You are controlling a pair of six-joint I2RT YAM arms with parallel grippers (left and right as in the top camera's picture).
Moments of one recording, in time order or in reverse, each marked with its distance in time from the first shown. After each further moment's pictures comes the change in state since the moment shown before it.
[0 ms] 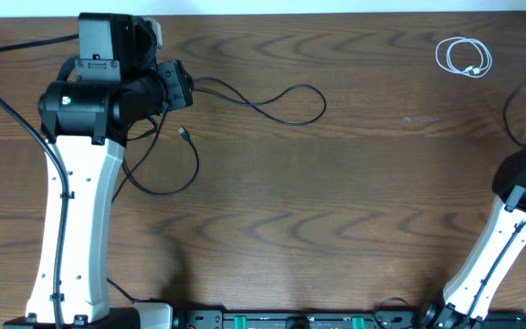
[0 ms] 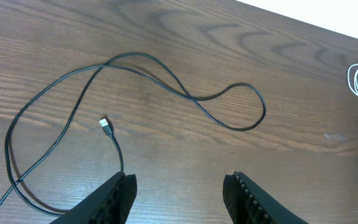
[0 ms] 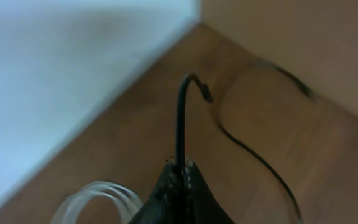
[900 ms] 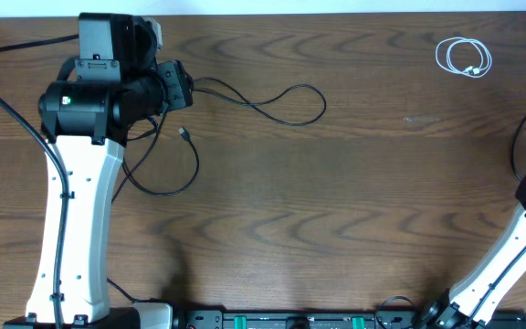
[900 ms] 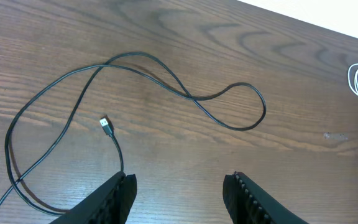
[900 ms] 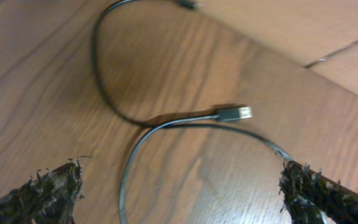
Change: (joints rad) left arm 0.000 0.000 0.000 -0.001 0.000 0.000; right arm -0.153 0.000 -0.212 -0.047 0.067 0.036
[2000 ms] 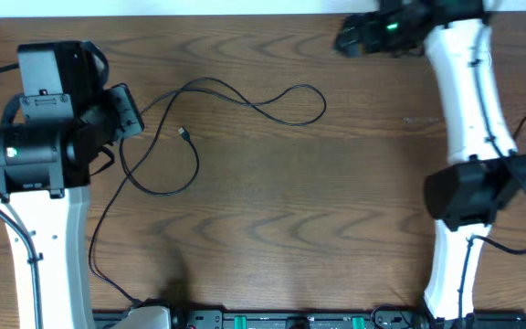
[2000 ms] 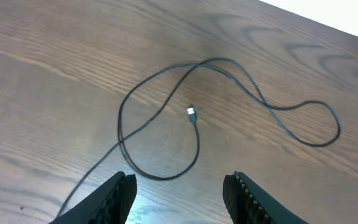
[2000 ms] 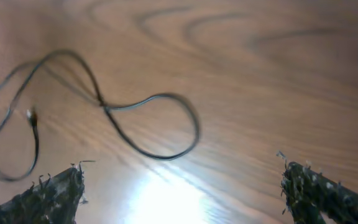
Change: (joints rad) left arm 0.128 -0.148 0.021 -0.175 -0.230 0.023; right arm 0.759 -0.198 0.020 -0.282 -0.683 -0.412
